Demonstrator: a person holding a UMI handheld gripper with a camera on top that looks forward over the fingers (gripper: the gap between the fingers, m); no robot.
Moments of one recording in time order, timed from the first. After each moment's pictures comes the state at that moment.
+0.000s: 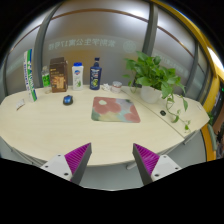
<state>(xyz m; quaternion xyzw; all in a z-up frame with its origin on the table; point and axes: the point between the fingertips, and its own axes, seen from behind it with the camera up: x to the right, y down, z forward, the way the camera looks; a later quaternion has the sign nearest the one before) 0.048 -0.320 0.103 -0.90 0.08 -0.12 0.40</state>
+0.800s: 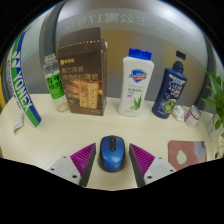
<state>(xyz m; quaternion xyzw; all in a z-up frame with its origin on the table) -0.124 0.060 -0.004 -0.92 -0.04 0.00 0.39</state>
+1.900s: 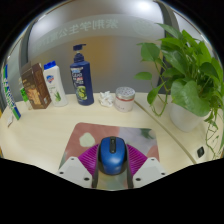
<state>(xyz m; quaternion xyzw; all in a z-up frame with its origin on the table) 0.155 -0.017 0.010 -0.92 0.02 -0.01 0.40</state>
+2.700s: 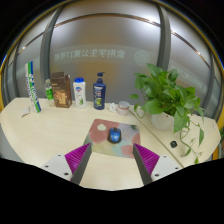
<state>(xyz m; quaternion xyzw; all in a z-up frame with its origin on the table) 0.124 -0.190 0.141 -0.89 -0.02 -0.05 0.45</state>
